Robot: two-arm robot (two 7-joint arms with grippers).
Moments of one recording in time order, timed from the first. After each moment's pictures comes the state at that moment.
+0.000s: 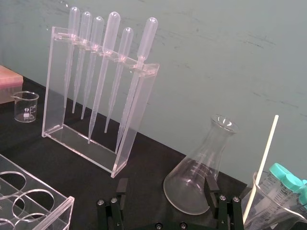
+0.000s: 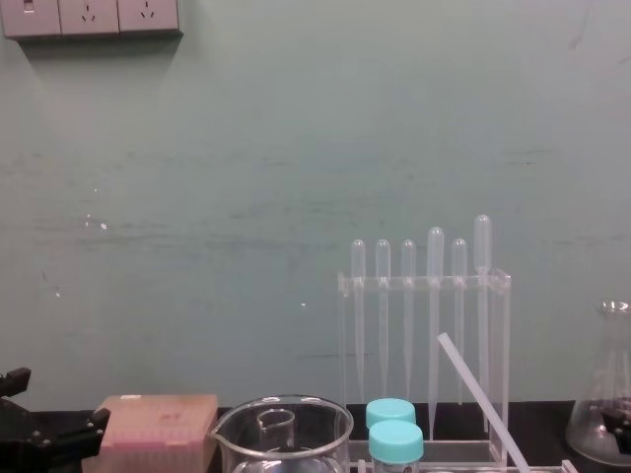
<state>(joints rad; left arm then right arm) -0.20 0.60 0.45 -1.41 -0.25 -0.12 0.03 0.20 0.60 -0.45 -1.41 0.25 -0.12 -0.03</state>
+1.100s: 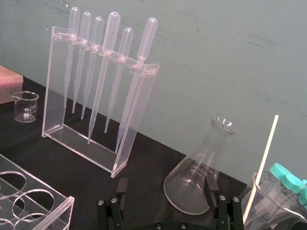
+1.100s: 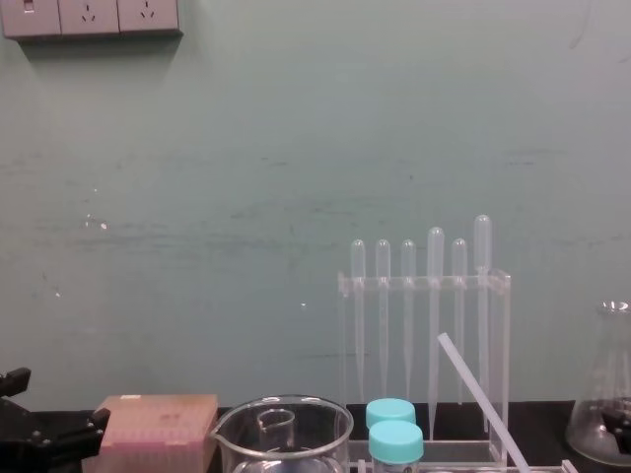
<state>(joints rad) -0.20 0.60 0.45 -1.41 -0.25 -0.12 0.03 0.20 0.60 -0.45 -1.41 0.25 -0.12 -0.03</state>
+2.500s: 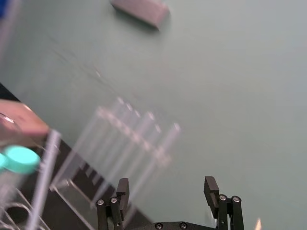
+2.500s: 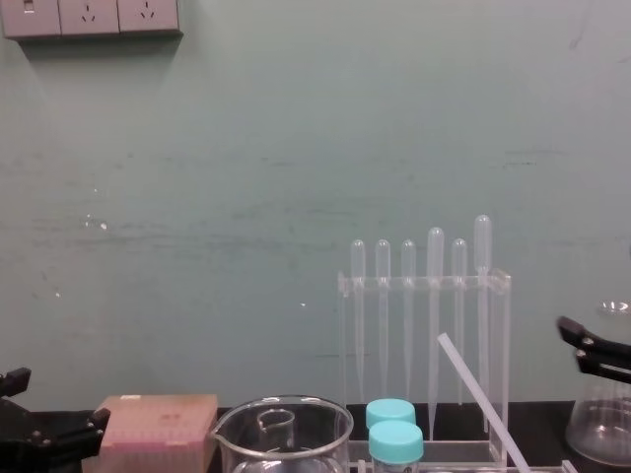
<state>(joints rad) -0.20 0.60 0.45 -1.41 -0.25 -0.12 0.03 0.16 0.62 -0.44 -1.51 -0.03 -0.37 -0.10</state>
